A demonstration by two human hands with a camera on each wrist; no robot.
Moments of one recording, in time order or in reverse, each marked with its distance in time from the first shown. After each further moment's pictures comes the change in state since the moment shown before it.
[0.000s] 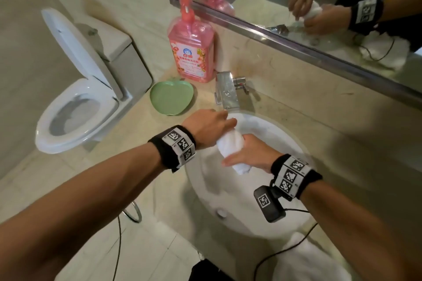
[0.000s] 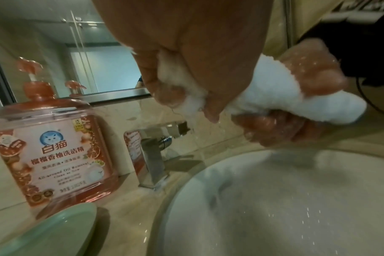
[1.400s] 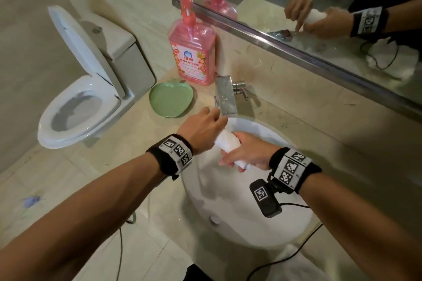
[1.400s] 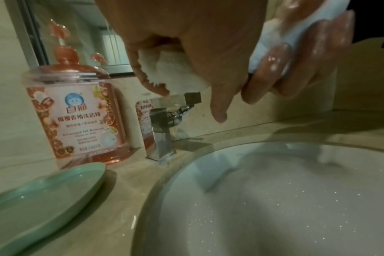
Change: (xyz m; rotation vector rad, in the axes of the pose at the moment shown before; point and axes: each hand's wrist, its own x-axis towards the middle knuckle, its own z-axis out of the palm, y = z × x) left_hand 0.006 -0.001 0.022 -0.013 0.163 -0.196; right_hand 0.006 -0.028 -0.021 0.114 -0.231 0.048
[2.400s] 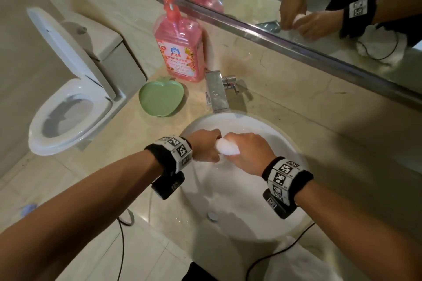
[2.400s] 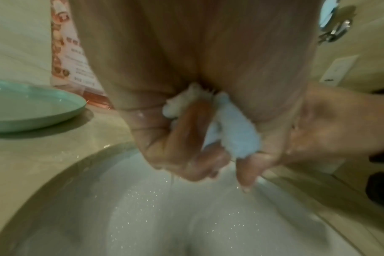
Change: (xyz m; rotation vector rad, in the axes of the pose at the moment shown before) left_hand 0.009 0.019 0.022 -0.427 -0.626 -0.186; right_hand 0.000 0.047 -0.006 -1.030 0.509 -0.297
